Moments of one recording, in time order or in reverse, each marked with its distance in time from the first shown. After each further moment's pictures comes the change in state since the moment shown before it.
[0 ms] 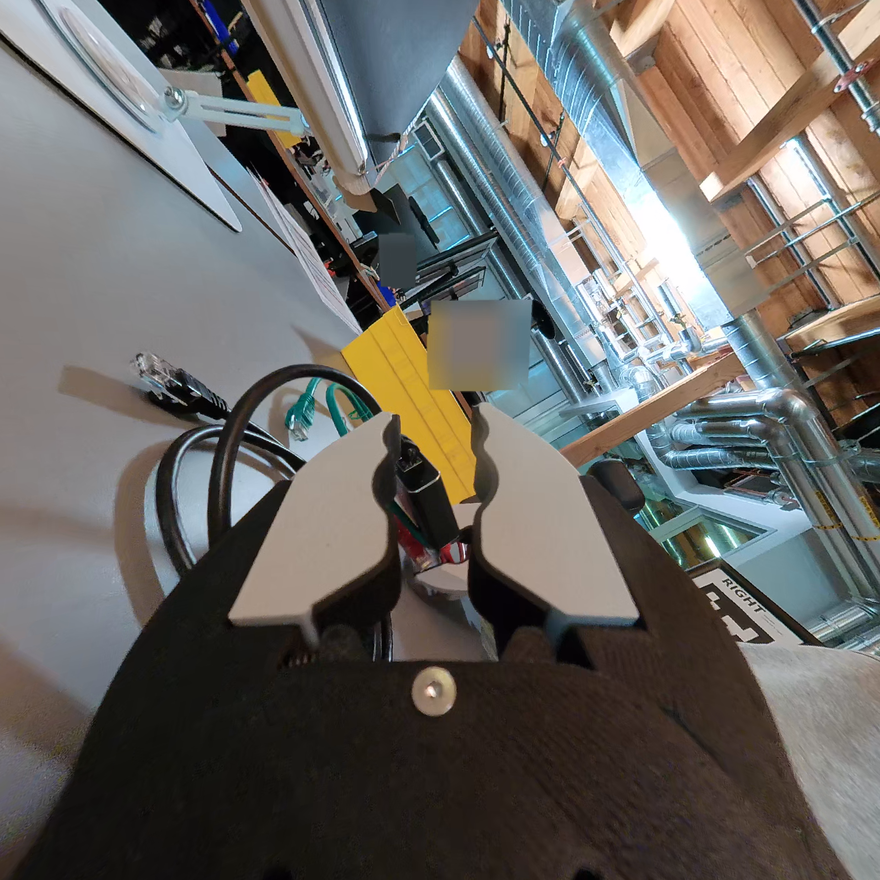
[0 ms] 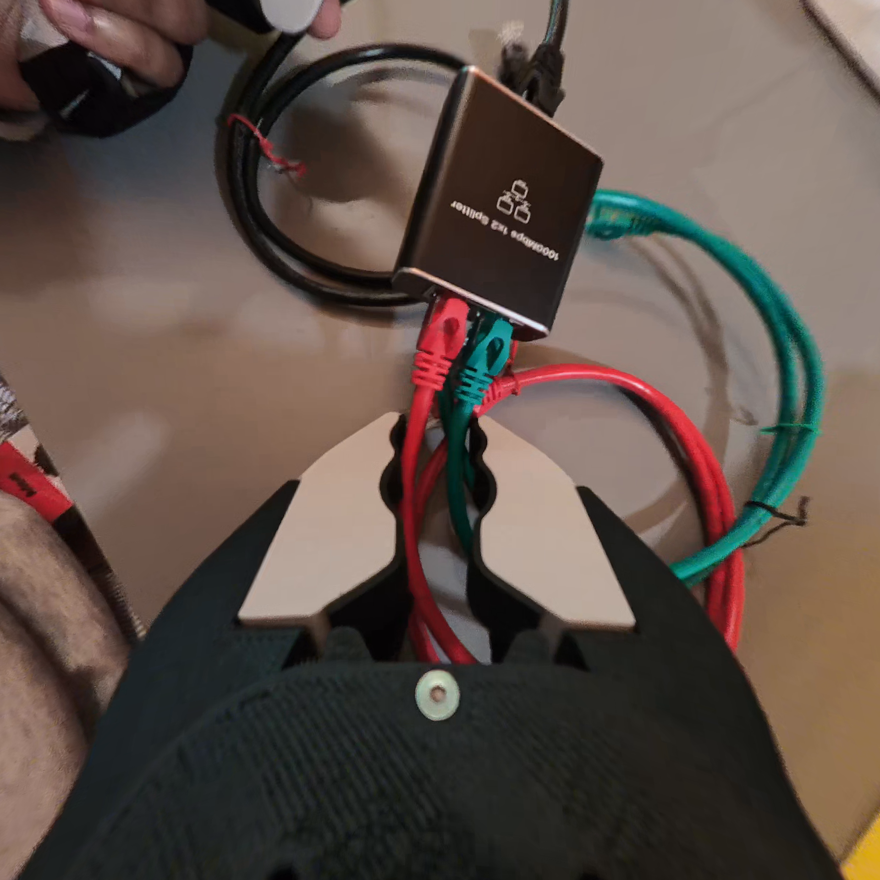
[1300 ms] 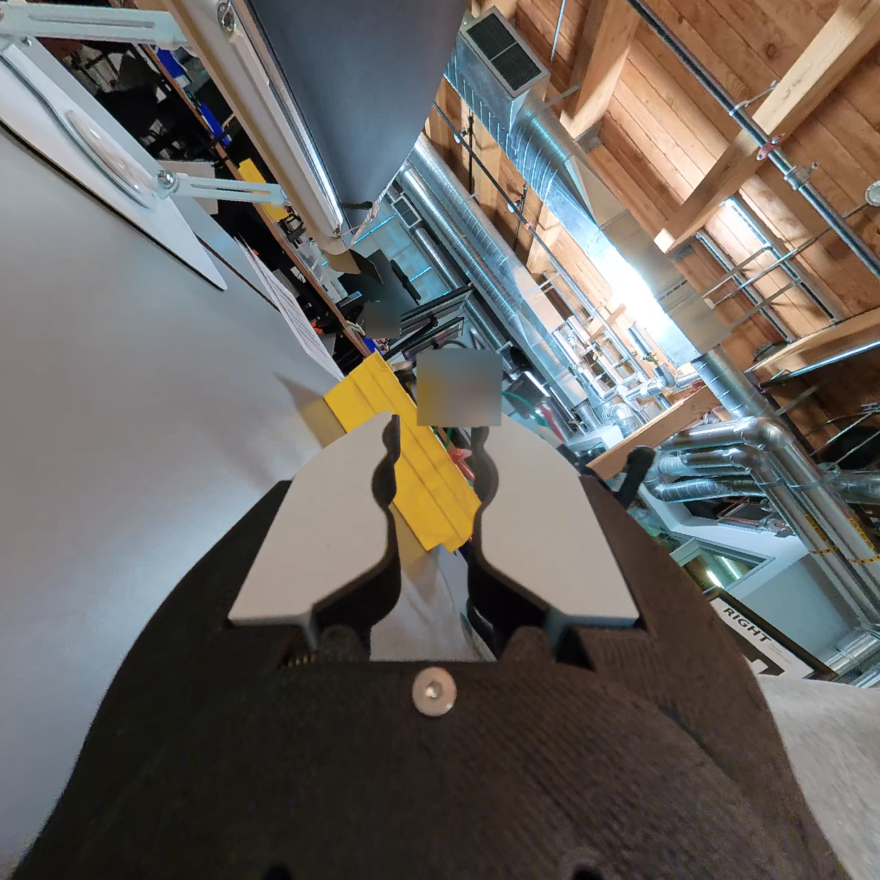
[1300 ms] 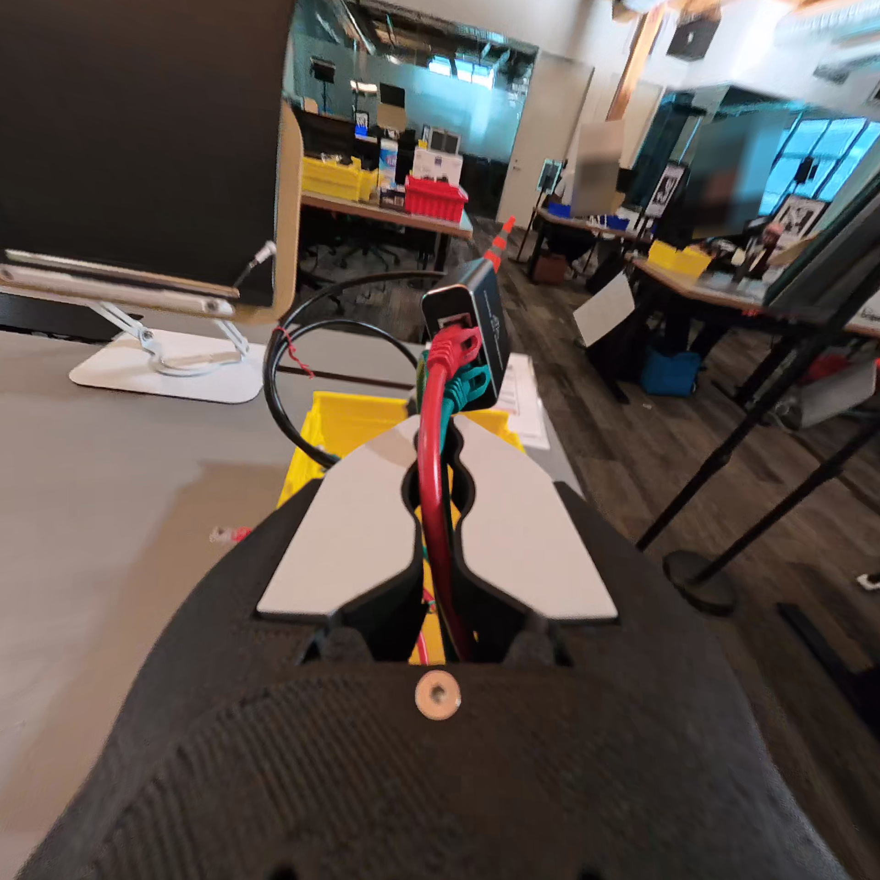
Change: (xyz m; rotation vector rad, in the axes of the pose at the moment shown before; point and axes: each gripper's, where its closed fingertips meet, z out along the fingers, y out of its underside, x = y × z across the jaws) left arm 0.016 -0.010 -0.006 0.126 0.051 0.031; right arm 0.243 0.036 -0.293 0.467 0.921 0.412
